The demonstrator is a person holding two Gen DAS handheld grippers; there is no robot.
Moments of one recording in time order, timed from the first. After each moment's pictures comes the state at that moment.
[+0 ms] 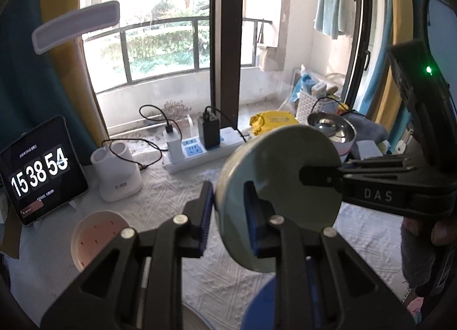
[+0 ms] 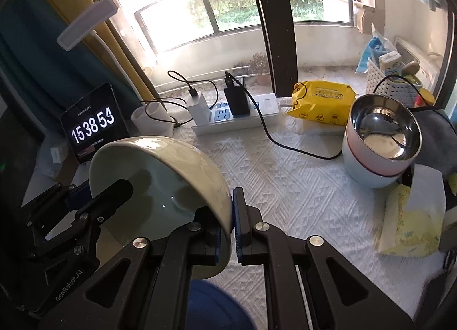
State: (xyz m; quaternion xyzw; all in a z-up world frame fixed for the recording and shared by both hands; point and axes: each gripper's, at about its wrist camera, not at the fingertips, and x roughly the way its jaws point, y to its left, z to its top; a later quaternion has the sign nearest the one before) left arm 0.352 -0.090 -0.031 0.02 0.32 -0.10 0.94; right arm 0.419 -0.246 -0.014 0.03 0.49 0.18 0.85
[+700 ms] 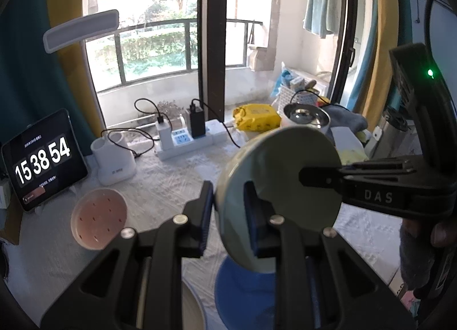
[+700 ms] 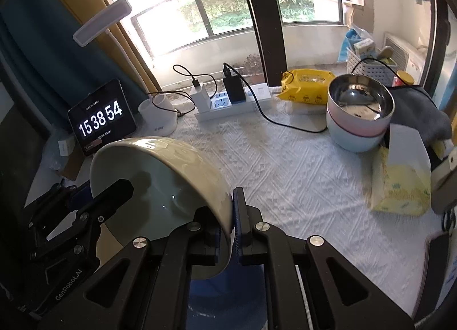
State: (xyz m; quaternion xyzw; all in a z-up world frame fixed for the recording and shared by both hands) left arm 0.295 -0.101 -0.028 0.02 0.32 -0.12 0.94; right arm 0.356 -0.257 -0.001 0.04 0.49 0.16 0.86
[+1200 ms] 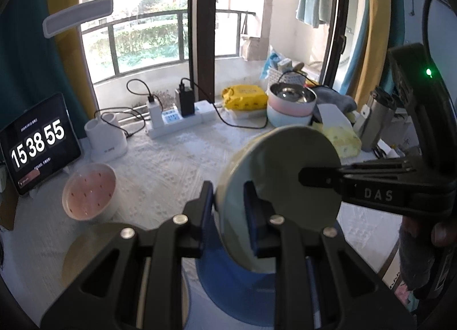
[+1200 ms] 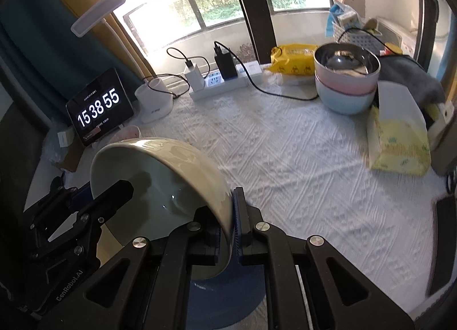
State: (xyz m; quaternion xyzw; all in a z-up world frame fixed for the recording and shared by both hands) left arm 0.259 -0.110 -0.047 0.03 0.34 -0.13 0.93; right arm 0.316 -0.268 -0.022 0.06 0.51 0.15 0.85
